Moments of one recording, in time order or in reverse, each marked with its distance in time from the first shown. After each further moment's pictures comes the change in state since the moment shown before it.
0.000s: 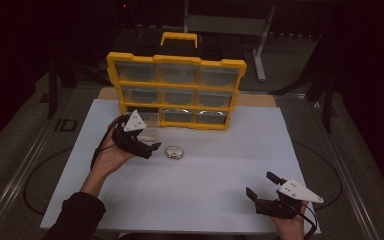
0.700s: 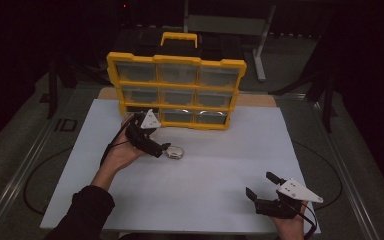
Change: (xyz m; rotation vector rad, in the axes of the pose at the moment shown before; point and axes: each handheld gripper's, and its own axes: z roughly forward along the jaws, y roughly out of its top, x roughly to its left) left arm -0.010 0.020 0.031 0.079 -0.038 0.051; right arm 0.000 0.000 0.000 0.002 0.005 -0.004
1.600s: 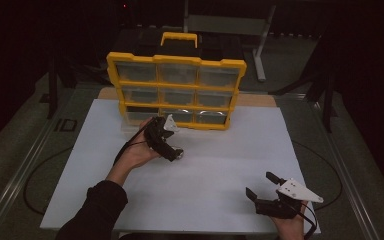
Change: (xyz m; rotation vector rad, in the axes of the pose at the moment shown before) left arm -0.018 0.017 0.041 0.129 -0.078 0.058; right arm 0.000 0.000 0.000 -0.003 0.006 0.003
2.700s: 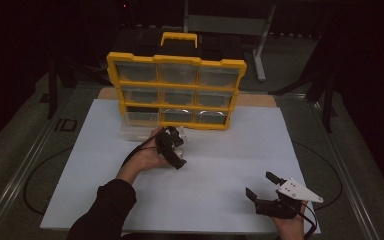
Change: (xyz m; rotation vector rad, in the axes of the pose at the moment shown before) left arm -0.012 -0.006 0.054 0.192 -0.060 0.036; right arm 0.000 0.000 0.000 -0.001 0.004 -0.006
